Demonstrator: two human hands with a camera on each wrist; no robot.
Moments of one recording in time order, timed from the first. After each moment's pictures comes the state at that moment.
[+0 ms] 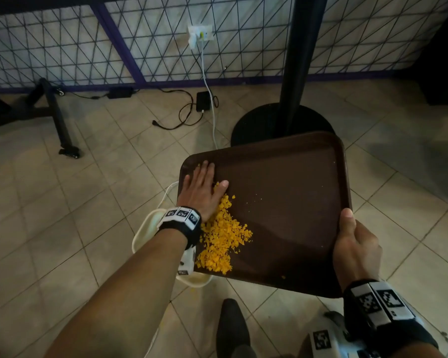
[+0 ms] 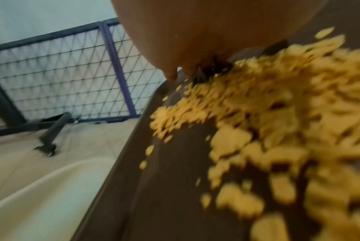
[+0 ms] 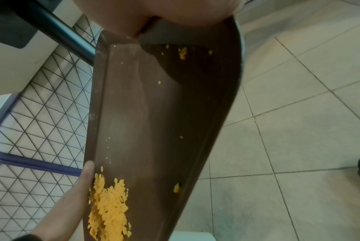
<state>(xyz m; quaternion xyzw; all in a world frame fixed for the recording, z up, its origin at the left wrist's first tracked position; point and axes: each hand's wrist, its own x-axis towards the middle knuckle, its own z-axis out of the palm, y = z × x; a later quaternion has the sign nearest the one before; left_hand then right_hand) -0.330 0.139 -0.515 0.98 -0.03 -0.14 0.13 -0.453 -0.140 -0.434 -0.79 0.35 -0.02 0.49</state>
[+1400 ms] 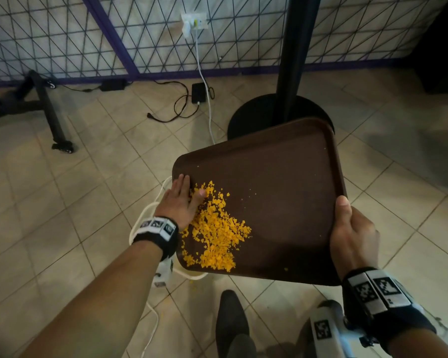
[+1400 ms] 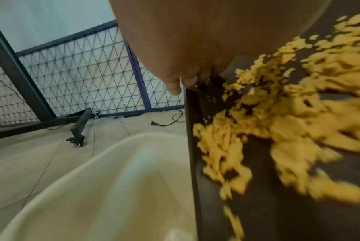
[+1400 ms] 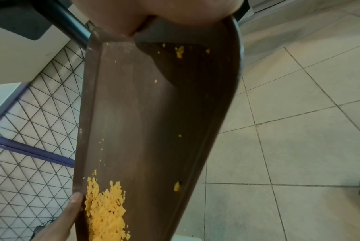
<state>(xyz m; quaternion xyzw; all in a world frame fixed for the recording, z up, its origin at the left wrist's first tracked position) -0.366 0.182 -0.526 0.97 0.03 -0.21 0.12 -0.454 -0.142 -0.430 -0.83 0.30 -0.03 0.47</state>
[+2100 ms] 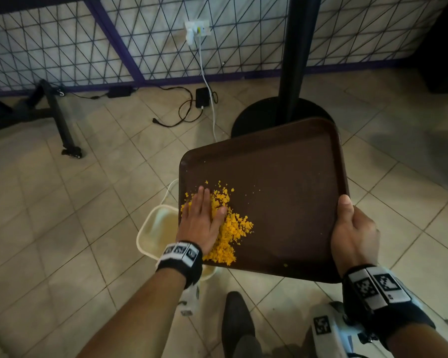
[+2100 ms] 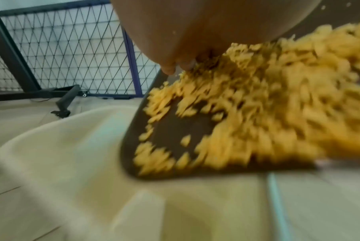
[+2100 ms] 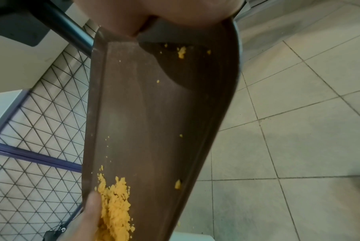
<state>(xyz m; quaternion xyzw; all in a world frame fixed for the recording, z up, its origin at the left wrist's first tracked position) -0.412 0.139 -0.533 0.97 0.00 -0.17 0.15 -0.453 -0.138 -0.427 -0.82 0.33 -0.04 0.48</state>
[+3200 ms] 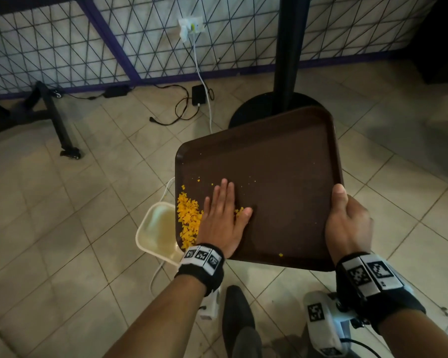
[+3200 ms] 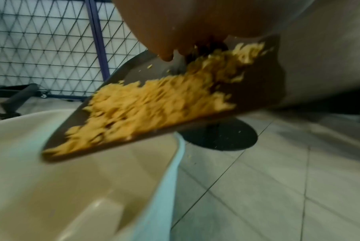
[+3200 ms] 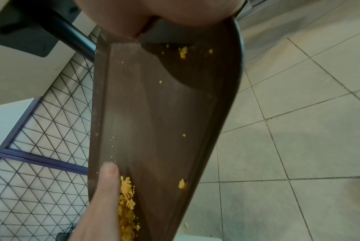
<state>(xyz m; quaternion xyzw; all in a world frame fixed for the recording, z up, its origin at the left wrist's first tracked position) -0.429 0.081 -0.513 0.98 -0.07 -0.12 0.16 -0.453 -0.139 -0.421 -0.80 0.33 -0.05 0.49</state>
